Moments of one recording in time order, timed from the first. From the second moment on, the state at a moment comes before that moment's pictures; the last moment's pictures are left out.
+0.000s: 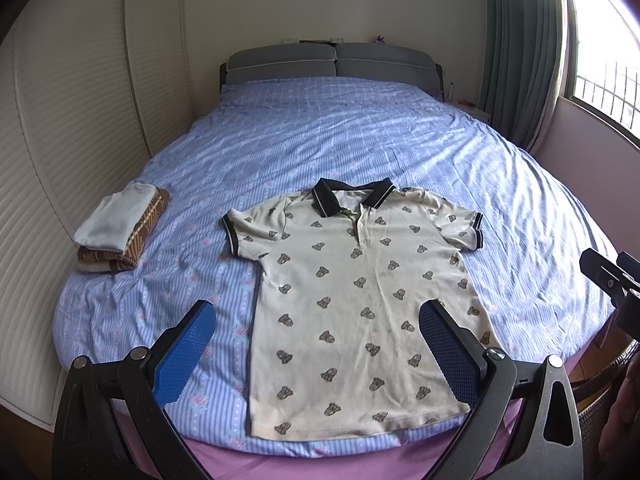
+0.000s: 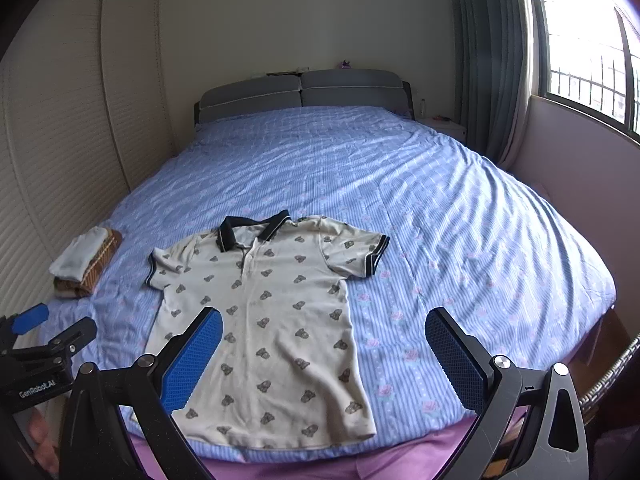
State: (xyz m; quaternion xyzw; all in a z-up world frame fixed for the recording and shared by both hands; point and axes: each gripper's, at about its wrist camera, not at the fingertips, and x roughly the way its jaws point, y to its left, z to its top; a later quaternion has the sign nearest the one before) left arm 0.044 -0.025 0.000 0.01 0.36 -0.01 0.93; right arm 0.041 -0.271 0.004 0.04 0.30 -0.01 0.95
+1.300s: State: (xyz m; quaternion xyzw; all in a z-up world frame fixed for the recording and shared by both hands) left arm 0.354 -0.172 -0.140 0.01 0.36 -0.04 0.93; right arm 0.372 -0.430 -0.203 0.16 0.40 0.02 0.90
